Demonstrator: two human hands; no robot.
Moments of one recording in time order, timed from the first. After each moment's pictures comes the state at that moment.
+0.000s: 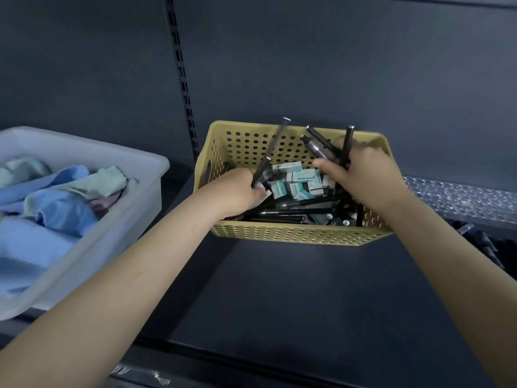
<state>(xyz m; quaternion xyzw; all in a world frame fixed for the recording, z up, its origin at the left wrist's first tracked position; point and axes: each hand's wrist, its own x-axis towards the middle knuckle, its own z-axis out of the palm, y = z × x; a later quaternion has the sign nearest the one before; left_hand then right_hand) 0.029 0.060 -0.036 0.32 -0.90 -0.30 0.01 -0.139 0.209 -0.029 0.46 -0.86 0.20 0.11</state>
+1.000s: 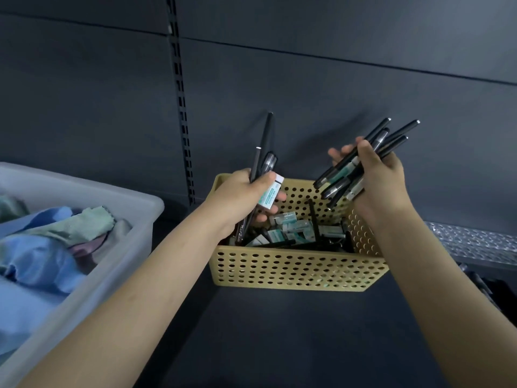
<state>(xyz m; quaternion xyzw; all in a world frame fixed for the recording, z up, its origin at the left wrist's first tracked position) 0.008 0.032 -0.010 0.23 -0.70 -0.65 0.18 -0.130 0.169 0.015 0.16 -0.50 0.84 -0.16</state>
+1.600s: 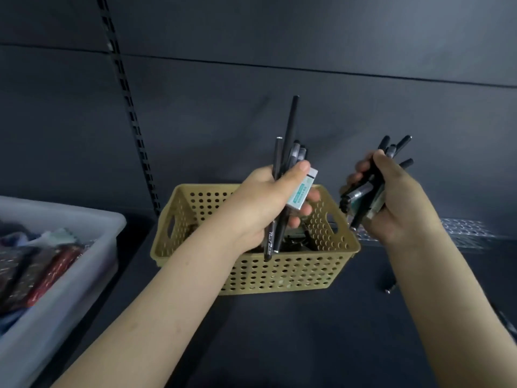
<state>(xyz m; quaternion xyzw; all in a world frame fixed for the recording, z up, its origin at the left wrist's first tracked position) -0.027 0.124 0.030 0.14 -0.65 -0.73 0.16 -0.150 0.248 0.021 0.08 -0.42 0.88 -0.22</state>
